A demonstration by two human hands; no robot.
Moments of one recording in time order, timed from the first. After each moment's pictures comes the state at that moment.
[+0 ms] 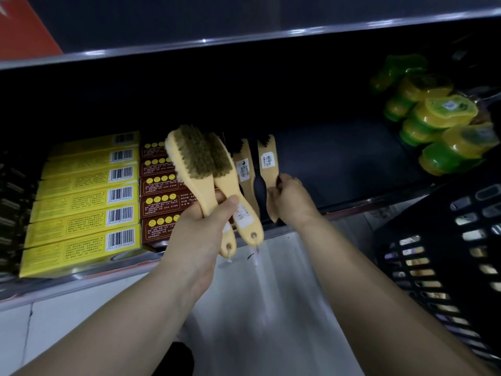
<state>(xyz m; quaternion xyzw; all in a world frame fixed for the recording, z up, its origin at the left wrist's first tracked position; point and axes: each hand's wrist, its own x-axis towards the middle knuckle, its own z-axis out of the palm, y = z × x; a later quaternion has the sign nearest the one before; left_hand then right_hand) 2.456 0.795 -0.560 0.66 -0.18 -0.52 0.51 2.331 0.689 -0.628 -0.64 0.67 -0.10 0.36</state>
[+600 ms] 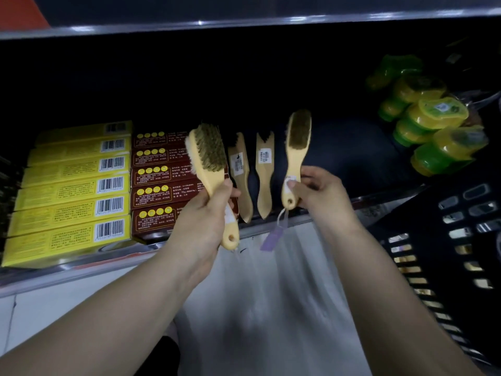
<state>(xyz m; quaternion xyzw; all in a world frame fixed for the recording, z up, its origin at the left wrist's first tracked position) 2.444 0.789 -0.557 0.67 -0.17 -0.54 0.48 2.284 0.712 -0.588 -0.50 0.62 -0.32 0.51</state>
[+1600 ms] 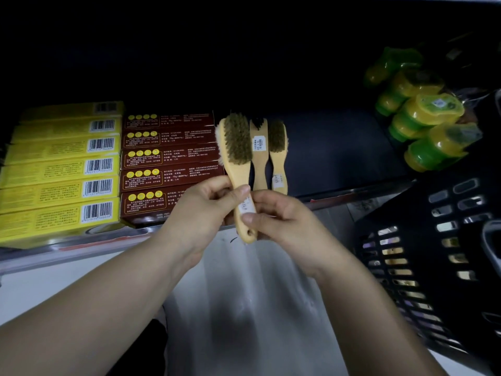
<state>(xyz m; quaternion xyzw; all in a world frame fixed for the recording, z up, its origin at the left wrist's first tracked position) 2.443 0.793 -0.563 0.61 -0.30 -0.59 0.43 2.300 0.770 -0.564 -0.53 0.44 -0.20 0.69</state>
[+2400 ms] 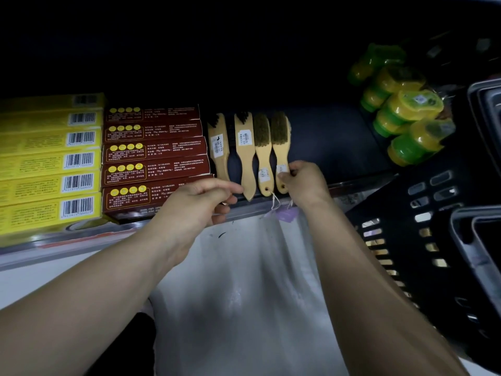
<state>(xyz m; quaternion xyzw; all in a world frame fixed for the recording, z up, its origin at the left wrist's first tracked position) 2.440 0.792 -0.566 0.65 -0.28 -0.59 0.39 2.267 0.682 -0.620 -0.59 0.72 -0.11 0.35</state>
